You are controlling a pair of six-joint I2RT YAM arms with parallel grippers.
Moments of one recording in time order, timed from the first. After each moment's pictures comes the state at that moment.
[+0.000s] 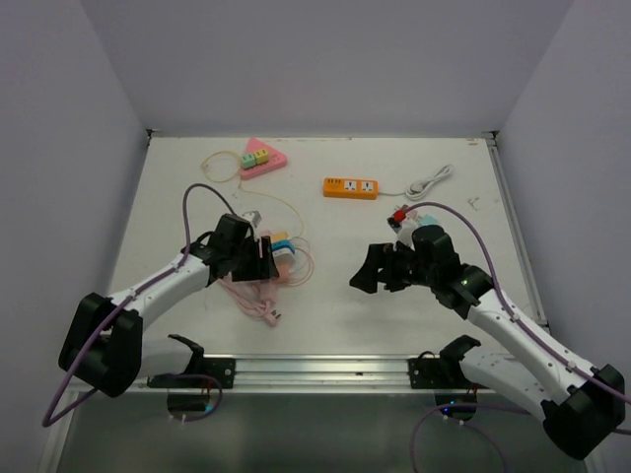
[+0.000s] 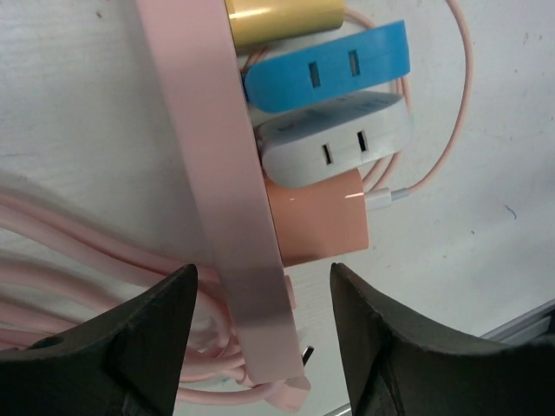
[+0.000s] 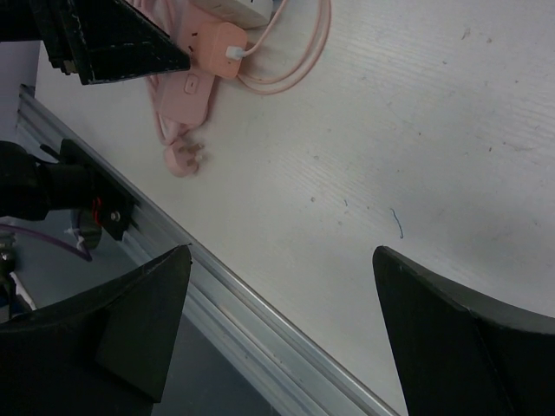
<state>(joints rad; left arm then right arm) -0.43 1.27 0.68 -0.39 0.16 -0.51 0.56 0.87 0.66 -0.44 -0.33 0.53</state>
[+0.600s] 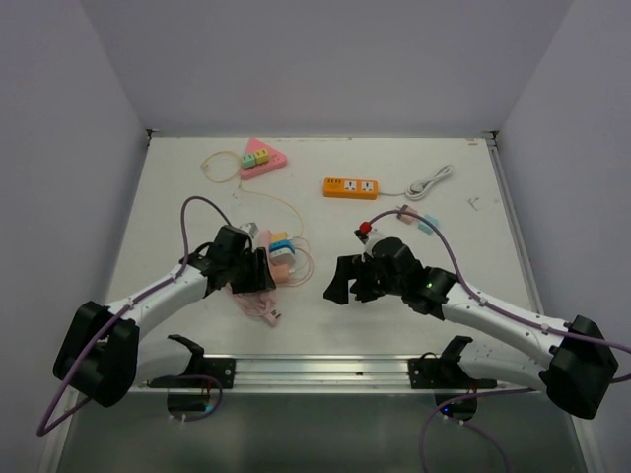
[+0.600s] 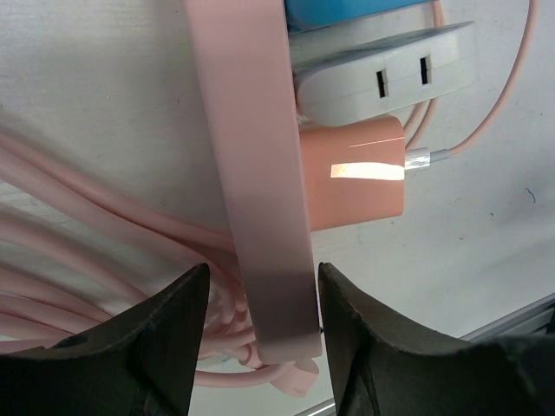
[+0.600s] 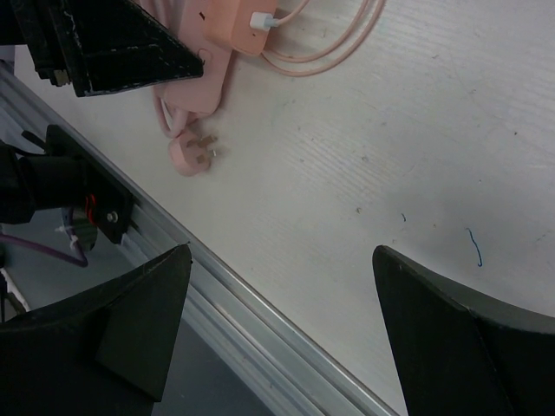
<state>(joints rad) -0.45 1.21 0.58 -0.38 0.18 -0.57 0.83 1.06 0.63 -0.24 -0.15 0.68</state>
